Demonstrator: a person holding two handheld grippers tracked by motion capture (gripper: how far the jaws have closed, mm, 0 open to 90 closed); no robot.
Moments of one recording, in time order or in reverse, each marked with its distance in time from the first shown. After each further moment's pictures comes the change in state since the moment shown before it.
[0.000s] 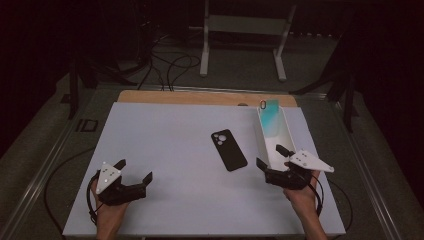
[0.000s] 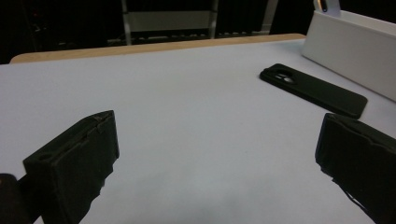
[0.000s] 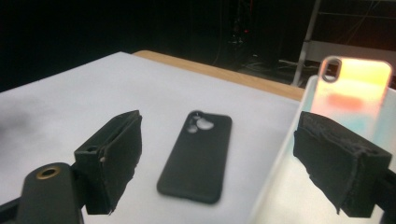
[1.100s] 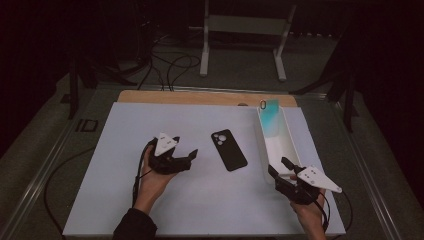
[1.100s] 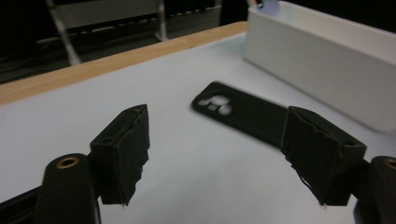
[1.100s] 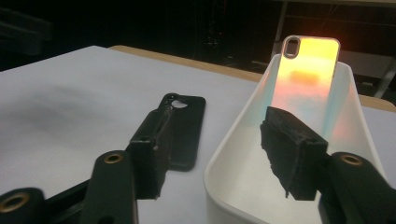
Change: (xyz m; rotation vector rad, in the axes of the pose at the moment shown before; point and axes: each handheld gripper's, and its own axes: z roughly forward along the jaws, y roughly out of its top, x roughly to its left) left arm -0.074 0.072 0.105 0.100 -0.181 0.130; right arm -0.001 -0.033 -0.019 -0.021 -0.112 -0.011
